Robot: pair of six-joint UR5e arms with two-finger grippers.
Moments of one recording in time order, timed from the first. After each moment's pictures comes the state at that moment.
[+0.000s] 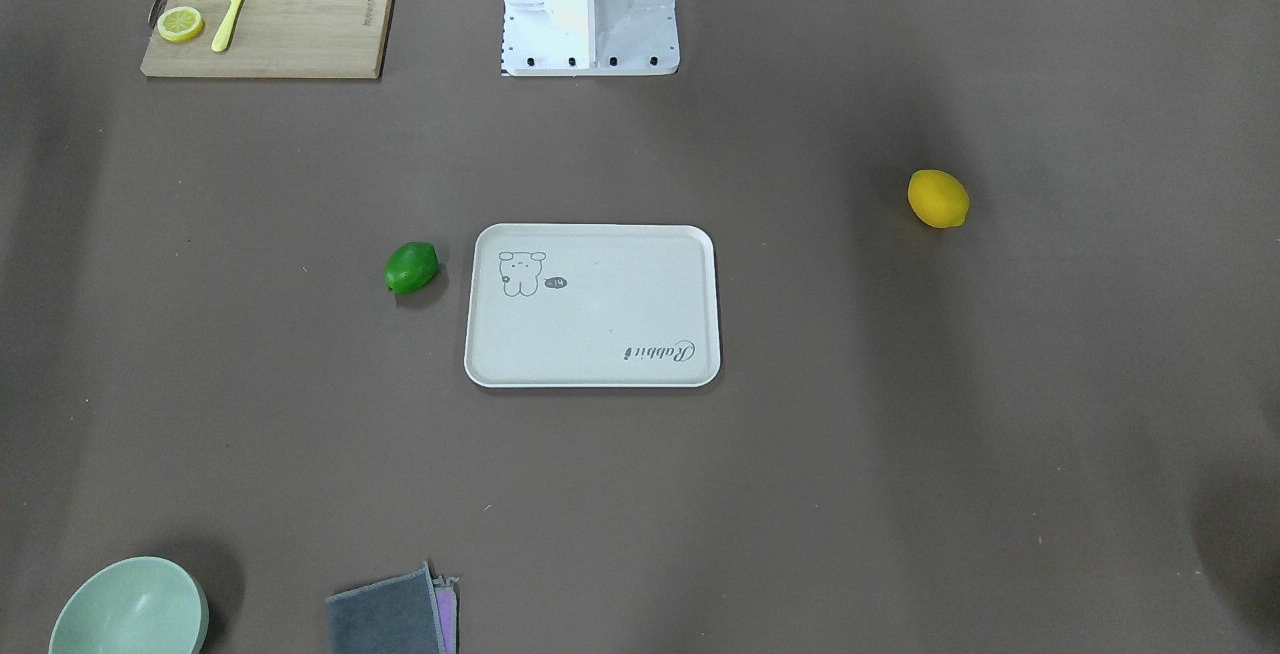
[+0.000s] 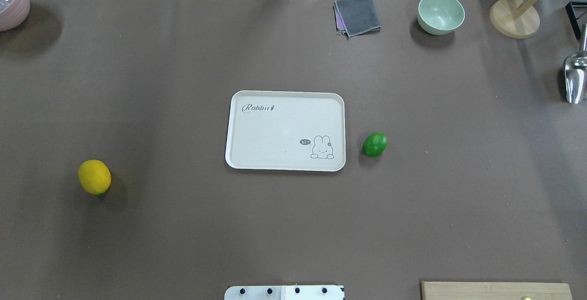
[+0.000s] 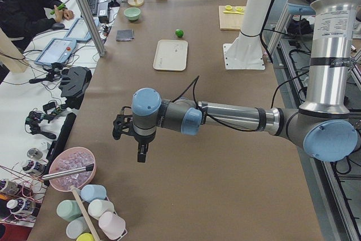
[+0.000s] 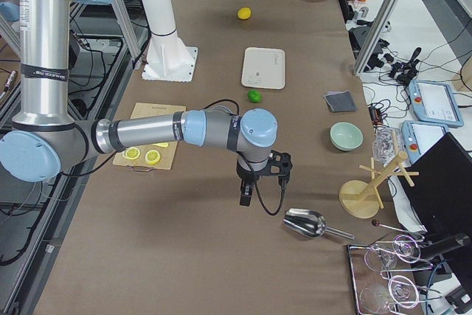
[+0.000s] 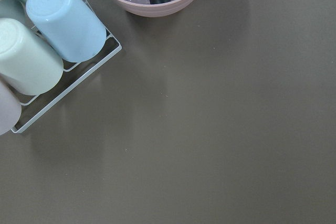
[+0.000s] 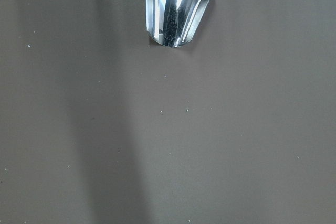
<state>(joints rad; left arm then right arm) -1.59 -1.58 -1.66 -1.72 -2.33 -0.16 1.60 -1.67 1.85 -1.84 2.33 0.01</state>
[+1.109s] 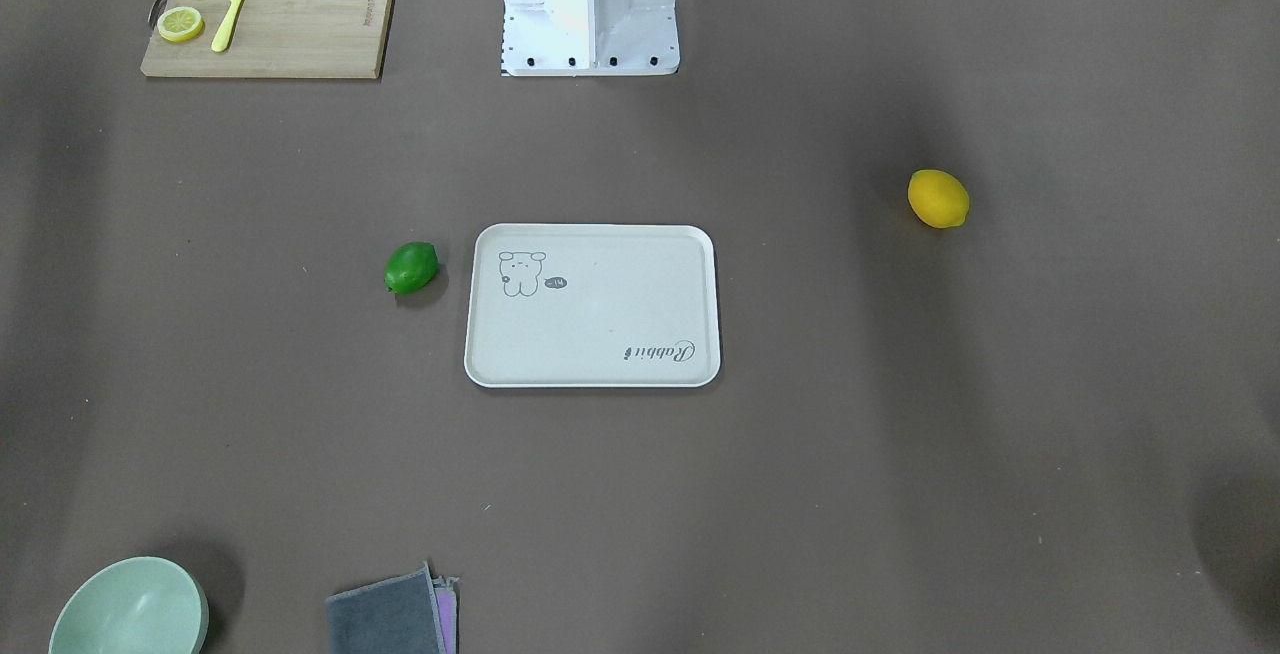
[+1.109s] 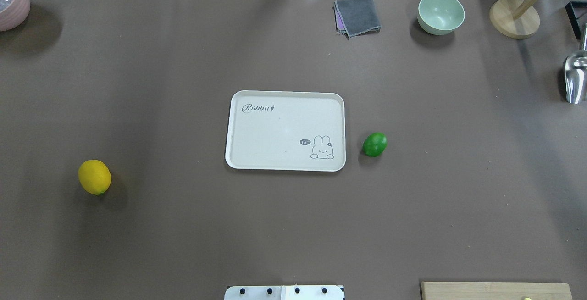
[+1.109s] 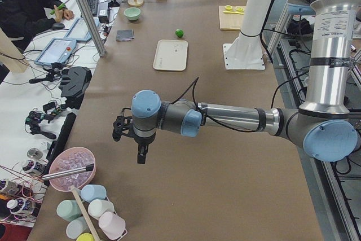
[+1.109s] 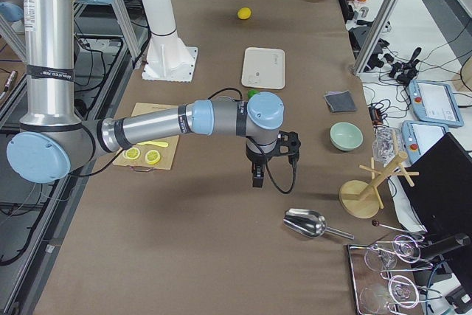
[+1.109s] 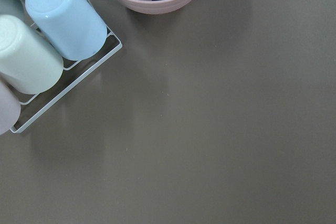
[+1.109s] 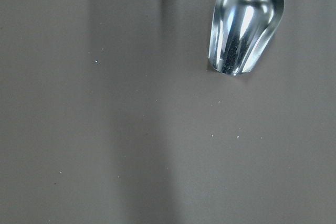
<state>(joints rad) -1.59 -1.57 -1.63 -1.85 -2.34 -0.16 1.56 -1.63 1.88 -1.81 2.41 0.01</state>
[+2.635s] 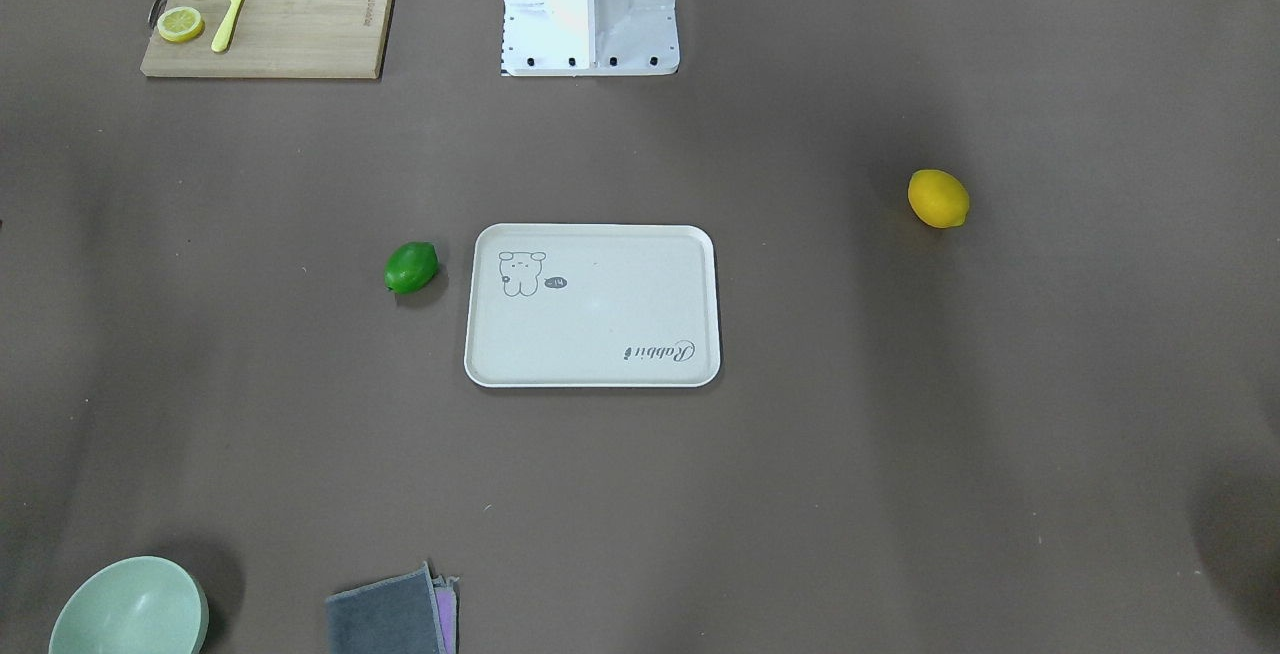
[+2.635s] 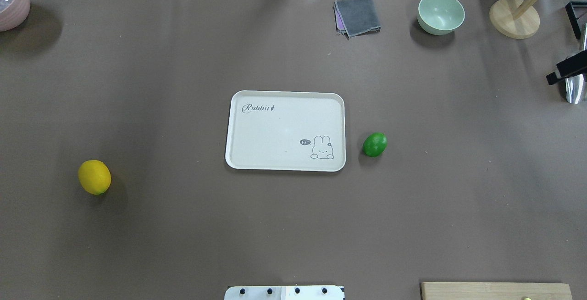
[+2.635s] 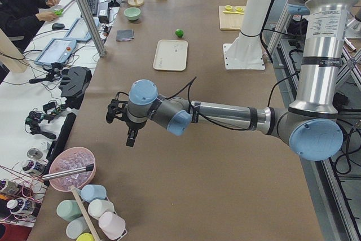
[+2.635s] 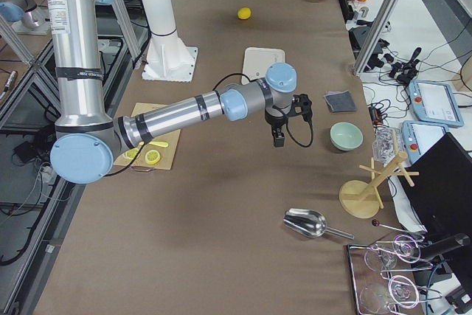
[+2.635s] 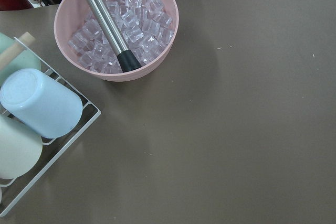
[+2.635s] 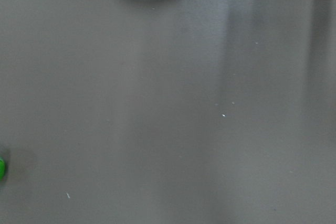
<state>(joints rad) -1.49 -1.63 -1.61 -2.02 -2.34 -0.43 1.28 -1.50 1.87 -1.47 2.40 0.40</state>
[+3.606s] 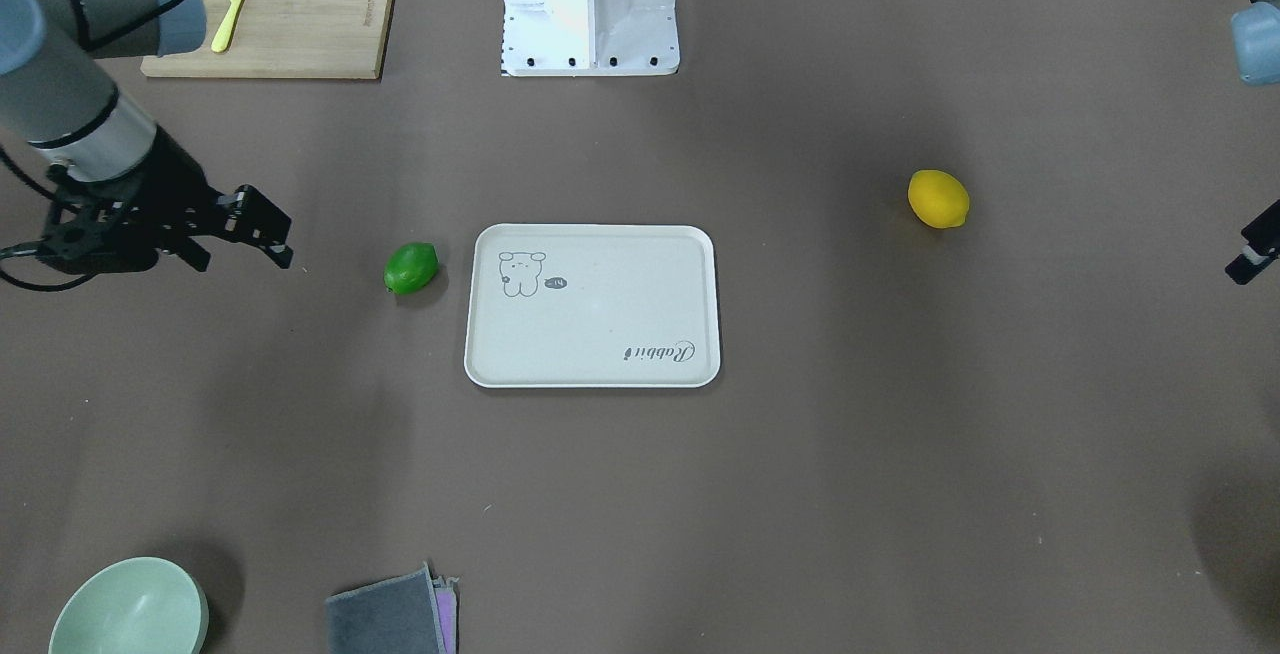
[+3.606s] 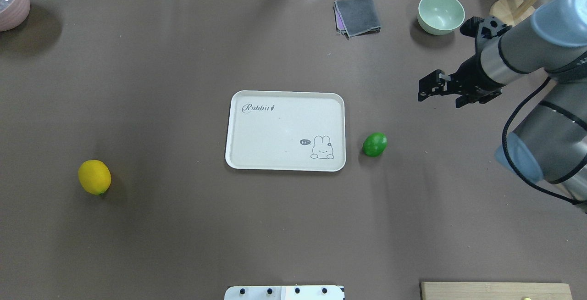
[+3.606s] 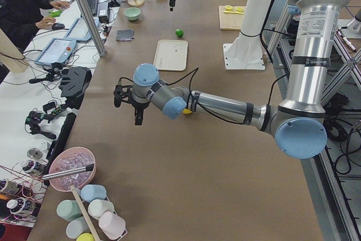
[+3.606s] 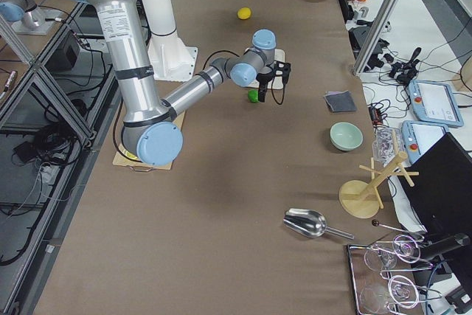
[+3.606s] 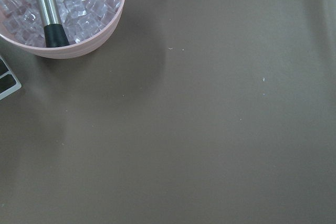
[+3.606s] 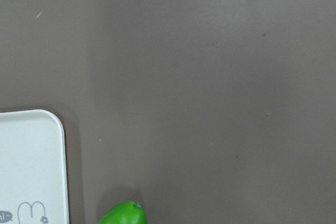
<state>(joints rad) -1.33 -1.65 -1.71 -2.06 -2.33 -0.81 0.80 -1.31 1.87 -1.34 2.11 1.23</state>
